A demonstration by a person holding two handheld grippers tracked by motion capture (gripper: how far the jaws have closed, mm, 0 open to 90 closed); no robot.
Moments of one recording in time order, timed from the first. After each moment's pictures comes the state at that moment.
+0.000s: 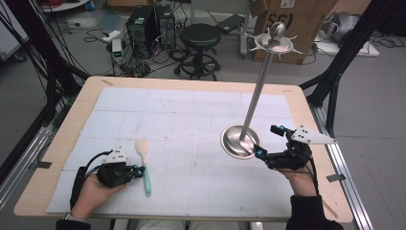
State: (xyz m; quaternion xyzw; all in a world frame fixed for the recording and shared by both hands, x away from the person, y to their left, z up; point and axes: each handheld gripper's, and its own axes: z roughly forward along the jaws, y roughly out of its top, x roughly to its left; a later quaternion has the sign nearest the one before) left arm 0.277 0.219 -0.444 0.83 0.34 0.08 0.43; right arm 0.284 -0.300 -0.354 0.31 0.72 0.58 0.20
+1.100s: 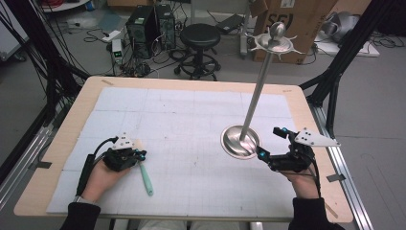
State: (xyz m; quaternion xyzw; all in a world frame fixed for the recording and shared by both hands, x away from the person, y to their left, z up) left arm 0.314 0.215 -0.447 0.83 0.35 0.16 0.39; right arm 0.280 -0.307 -0.357 0.32 0.72 0.58 0.20
